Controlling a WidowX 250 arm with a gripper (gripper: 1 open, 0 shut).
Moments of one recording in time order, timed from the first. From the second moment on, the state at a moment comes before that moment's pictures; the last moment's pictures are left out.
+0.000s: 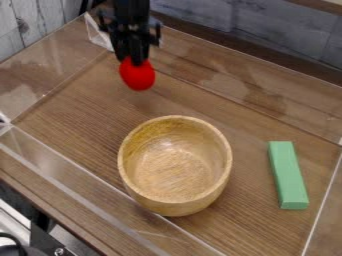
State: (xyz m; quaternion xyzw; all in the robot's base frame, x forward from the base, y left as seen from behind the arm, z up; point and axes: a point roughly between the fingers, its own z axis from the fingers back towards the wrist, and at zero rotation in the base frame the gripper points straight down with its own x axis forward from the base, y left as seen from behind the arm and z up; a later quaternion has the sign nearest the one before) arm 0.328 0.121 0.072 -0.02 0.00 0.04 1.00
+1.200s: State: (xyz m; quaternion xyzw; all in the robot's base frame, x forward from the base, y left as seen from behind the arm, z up) arm 0.338 0.115 0.046 -0.01 0.02 0.05 1.00
